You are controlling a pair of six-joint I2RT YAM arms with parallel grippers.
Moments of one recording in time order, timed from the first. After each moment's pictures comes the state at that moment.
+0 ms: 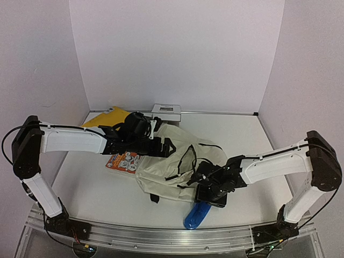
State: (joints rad) left arm -0.88 1.68 1.13 -0.09 0.08 -0.58; right arm 1.12 1.65 0.92 -0.61 0.10 1.28
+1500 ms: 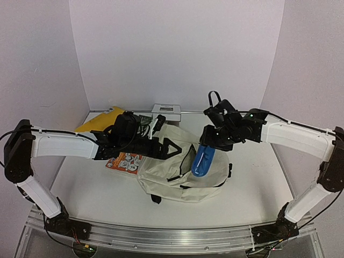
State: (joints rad) left arm -0.88 1.59 1.00 0.15 0.38 -0.56; right arm 0.87 1.53 1.31 -0.71 0.34 0.87
